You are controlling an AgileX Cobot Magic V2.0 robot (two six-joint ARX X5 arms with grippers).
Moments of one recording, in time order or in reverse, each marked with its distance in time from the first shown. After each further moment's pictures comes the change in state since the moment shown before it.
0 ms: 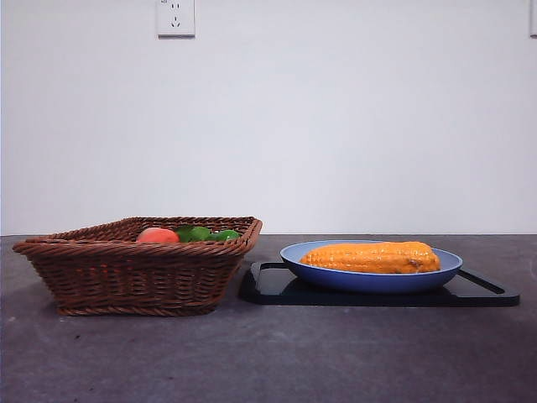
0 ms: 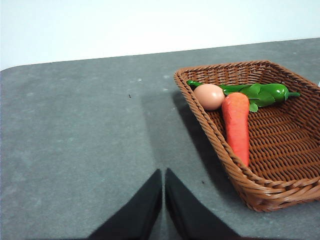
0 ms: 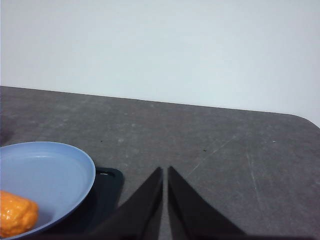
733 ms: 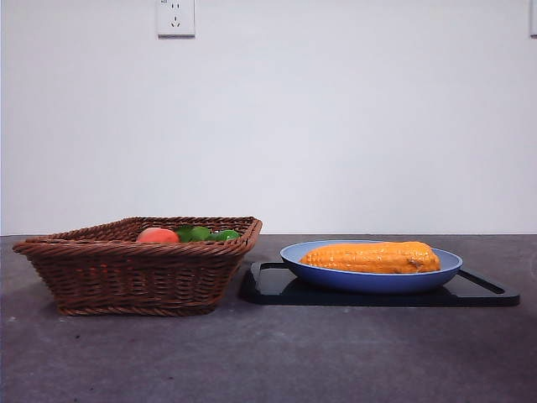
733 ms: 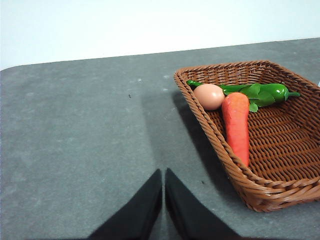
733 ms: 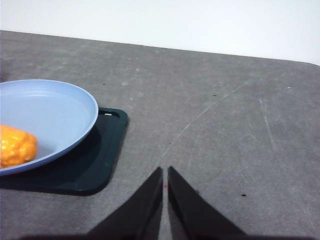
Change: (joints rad) left arm 0.000 0.000 0.000 0.000 0.000 0.000; right arm 0.000 -0.023 -0.079 -0.122 0.000 0.001
